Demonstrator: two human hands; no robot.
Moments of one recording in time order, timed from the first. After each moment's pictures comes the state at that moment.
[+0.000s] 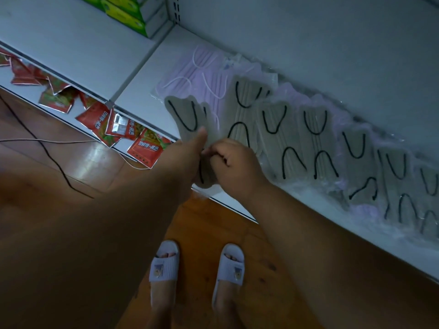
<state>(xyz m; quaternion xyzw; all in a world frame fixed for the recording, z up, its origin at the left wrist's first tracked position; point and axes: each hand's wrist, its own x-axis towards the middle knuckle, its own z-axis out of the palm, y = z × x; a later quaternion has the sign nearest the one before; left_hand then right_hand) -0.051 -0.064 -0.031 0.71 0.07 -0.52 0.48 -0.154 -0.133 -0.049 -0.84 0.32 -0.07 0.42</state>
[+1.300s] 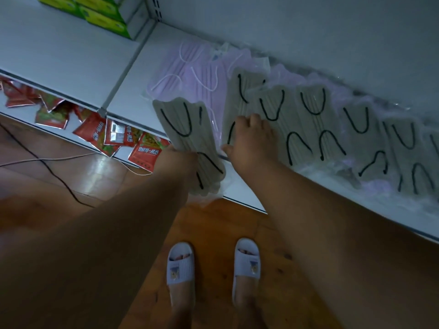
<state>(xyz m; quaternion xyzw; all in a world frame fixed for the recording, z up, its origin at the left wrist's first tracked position) -0.051 -0.052 -0.044 0.78 0.01 -0.46 0.42 -0.150 -0.160 -0.077 -0.87 0.48 0.07 0.10</state>
